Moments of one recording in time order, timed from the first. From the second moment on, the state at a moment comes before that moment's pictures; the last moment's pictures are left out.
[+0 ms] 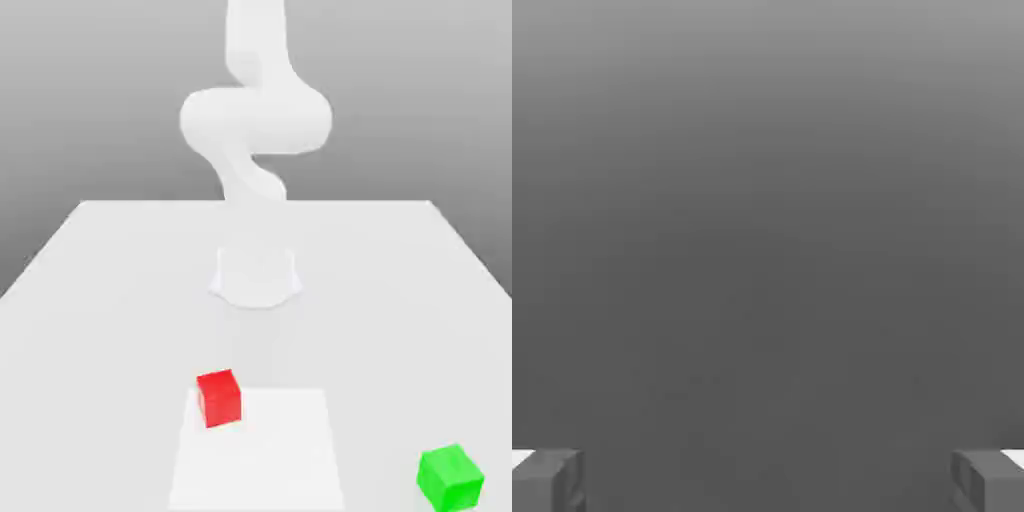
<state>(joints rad) 0.01 -0.73 -0.03 -2.36 0.00 2.35 0.75</state>
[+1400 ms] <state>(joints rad) 0.02 -0.03 -0.10 -2.82 -0.04 2.79 0.31</state>
